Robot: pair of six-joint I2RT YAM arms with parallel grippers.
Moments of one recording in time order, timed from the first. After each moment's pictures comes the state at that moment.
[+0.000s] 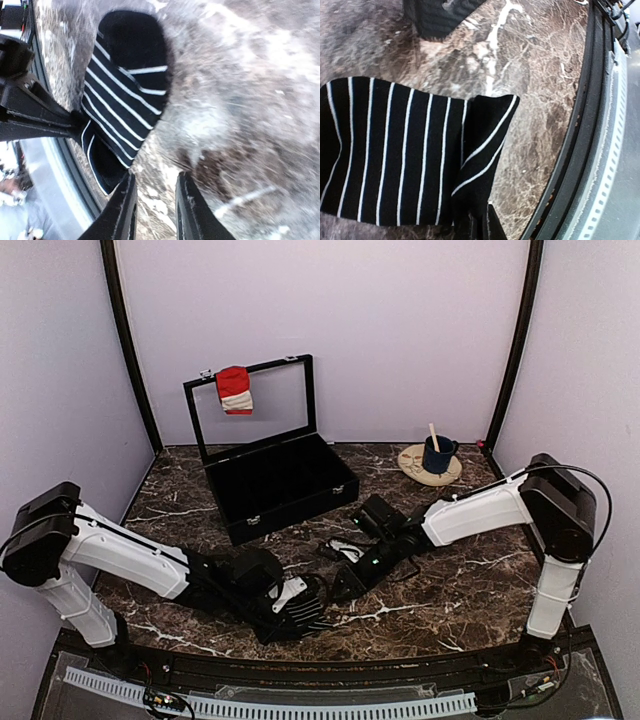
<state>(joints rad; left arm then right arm) -1.15 1.58 0.68 -0.08 0.27 -0.30 0.92 1.87 1.05 -0.27 -0.59 0.26</state>
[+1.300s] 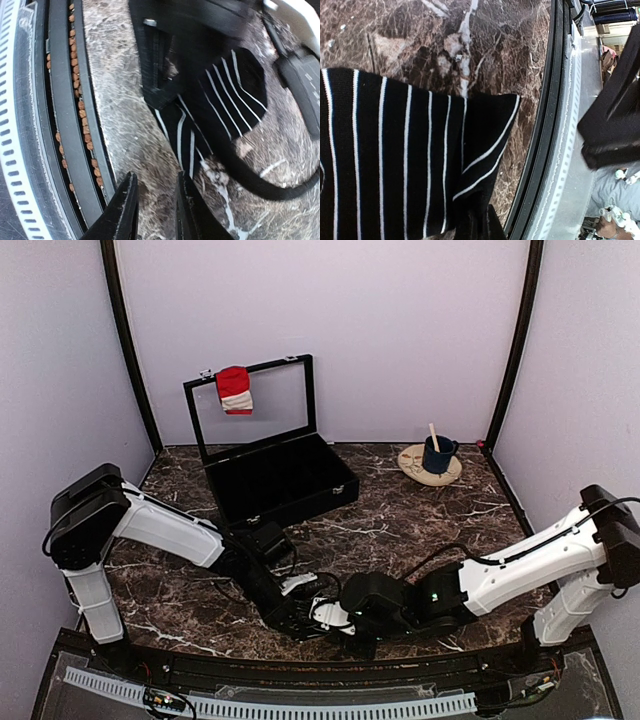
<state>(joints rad) -0.96 1.82 0.90 -0.31 0.75 -0.10 1.43 1.56 0.83 -0.15 0.11 0.03</state>
